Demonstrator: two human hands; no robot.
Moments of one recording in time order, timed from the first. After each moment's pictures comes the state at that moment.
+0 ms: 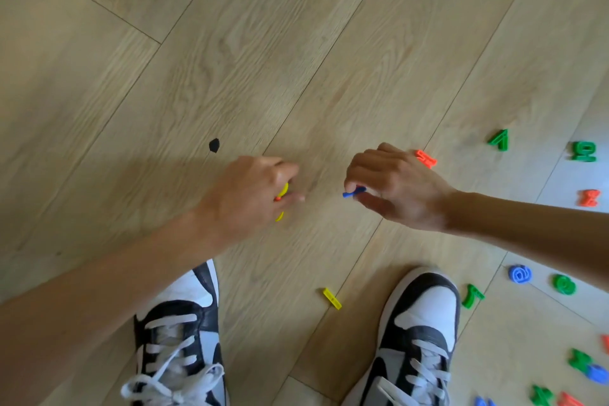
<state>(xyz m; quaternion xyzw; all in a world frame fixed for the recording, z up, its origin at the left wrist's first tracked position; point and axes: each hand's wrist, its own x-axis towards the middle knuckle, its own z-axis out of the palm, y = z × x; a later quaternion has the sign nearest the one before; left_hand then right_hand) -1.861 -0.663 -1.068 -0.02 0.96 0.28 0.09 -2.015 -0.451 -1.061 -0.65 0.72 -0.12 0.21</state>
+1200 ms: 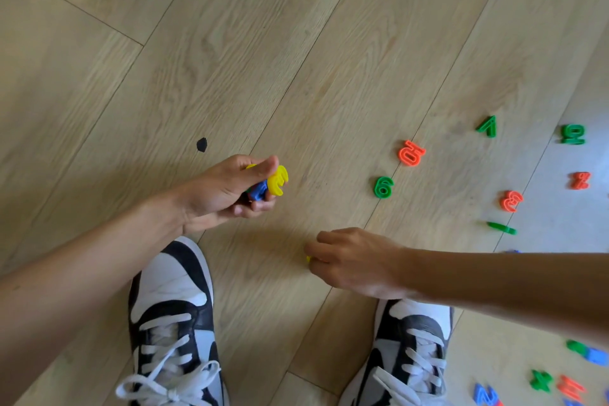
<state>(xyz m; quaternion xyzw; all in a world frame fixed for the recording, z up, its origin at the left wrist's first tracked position) -1.859 -0.682 -1.067 -0.20 0.45 0.82 0.31 -1.918 -0.433 -1.067 -0.75 0.62 -0.03 0.24</state>
